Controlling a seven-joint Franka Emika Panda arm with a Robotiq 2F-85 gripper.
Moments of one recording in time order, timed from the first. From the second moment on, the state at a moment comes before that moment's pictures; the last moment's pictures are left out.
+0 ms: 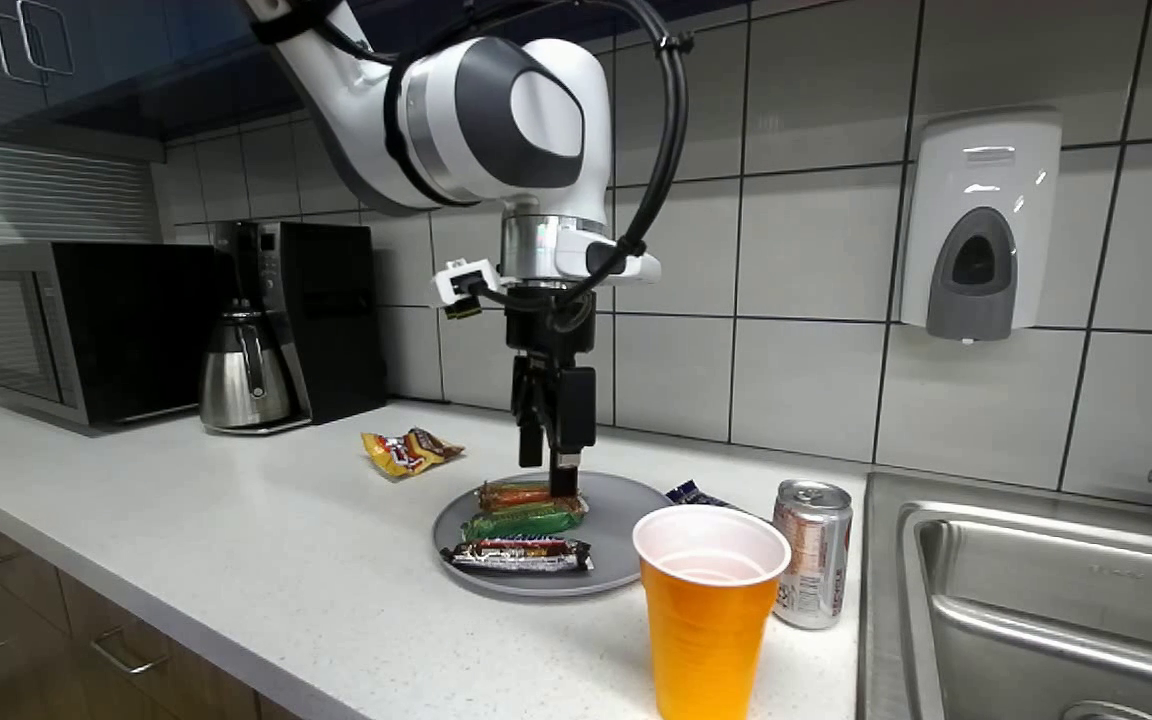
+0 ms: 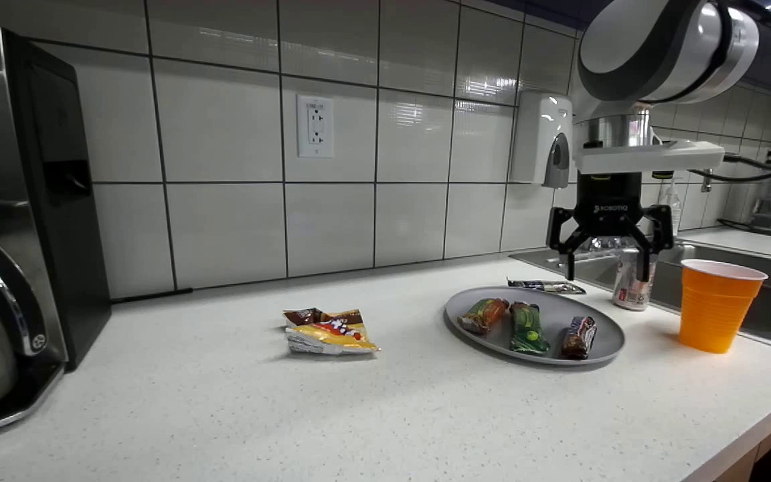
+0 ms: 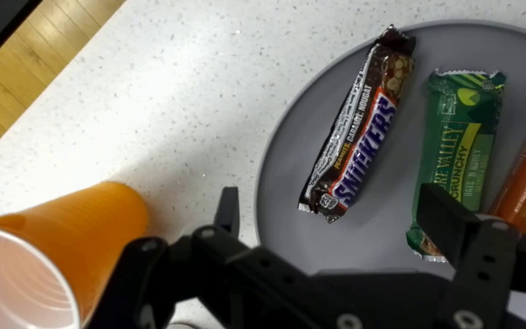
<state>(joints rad) -0.03 0.05 -0.08 -2.35 -0.04 2.28 0.53</state>
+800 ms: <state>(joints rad) -0.07 0.10 -0.12 -2.24 -0.08 2.21 0.21</state>
